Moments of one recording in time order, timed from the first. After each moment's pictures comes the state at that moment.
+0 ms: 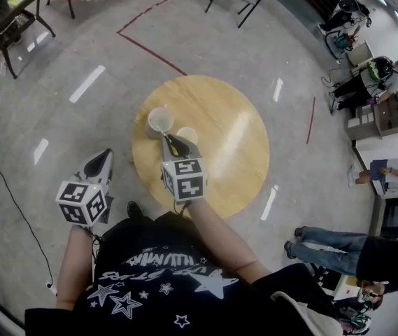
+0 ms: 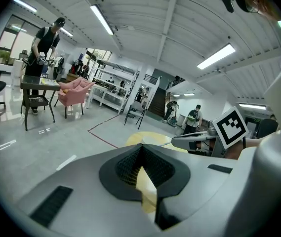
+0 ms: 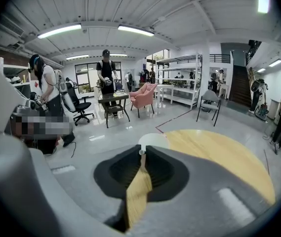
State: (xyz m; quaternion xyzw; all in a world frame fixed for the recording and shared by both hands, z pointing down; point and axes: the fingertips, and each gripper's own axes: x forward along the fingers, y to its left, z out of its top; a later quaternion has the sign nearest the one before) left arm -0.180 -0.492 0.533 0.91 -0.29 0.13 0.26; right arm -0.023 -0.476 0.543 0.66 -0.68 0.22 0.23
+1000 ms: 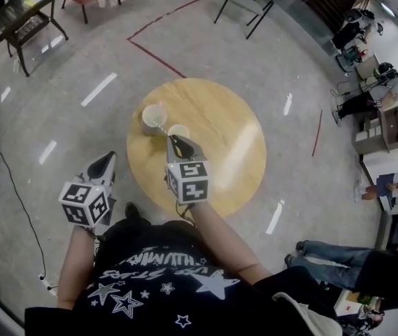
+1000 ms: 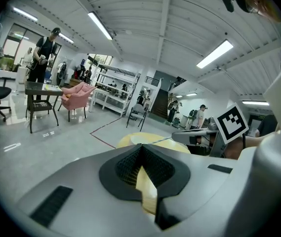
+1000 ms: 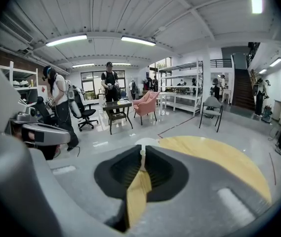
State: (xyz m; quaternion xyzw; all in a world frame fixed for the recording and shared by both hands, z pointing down) left arm -0.151 -0.421 0.513 0.91 -0.32 0.12 0.25; right arm 0.009 -0.421 0.509 0.65 -0.71 0.19 0.19
